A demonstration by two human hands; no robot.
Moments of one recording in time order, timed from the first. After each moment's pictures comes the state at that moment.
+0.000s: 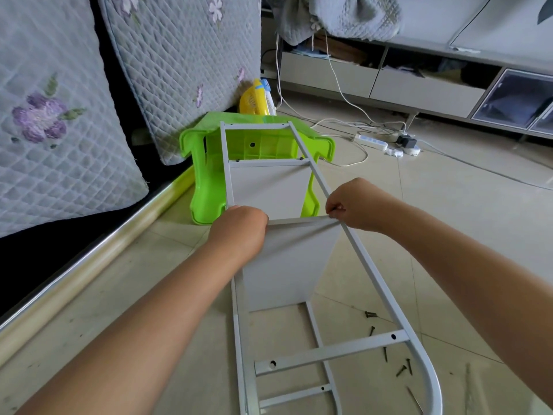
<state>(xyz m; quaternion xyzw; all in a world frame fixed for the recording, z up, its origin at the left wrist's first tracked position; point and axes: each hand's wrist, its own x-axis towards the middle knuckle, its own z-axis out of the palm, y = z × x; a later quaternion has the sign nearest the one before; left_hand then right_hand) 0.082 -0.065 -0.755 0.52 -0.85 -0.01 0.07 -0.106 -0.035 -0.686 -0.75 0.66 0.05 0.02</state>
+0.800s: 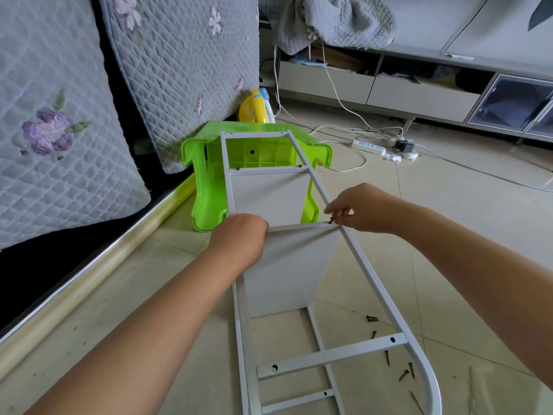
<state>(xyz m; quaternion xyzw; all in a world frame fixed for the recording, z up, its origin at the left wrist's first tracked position) 0.084 -0.061 -0.750 0.53 -0.85 -0.01 0.06 -0.121 -0.034 -0.683 -0.75 0.65 0.02 0.07</state>
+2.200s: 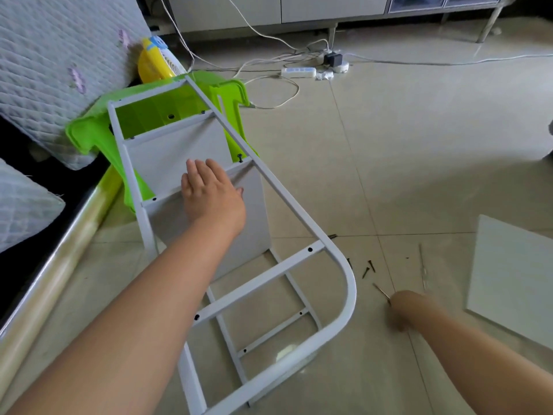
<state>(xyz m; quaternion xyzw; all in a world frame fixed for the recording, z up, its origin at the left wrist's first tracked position) -0.004 -0.015 -0.755 0.59 -0.81 0.02 -0.05 -0.228 0.177 -0.956 -0.34 0.78 0.37 0.36</state>
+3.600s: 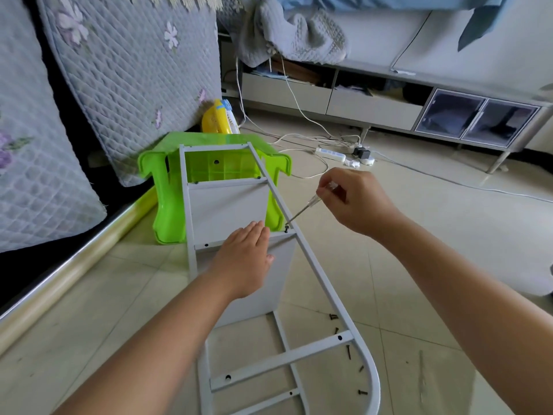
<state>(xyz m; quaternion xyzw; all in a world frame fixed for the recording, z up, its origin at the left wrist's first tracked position) 0.038 -0.029 -0.750 0.42 -0.91 -0.06 -0.01 -0.135 0.017 -0.651 -0.72 0.63 -0.29 -0.04</state>
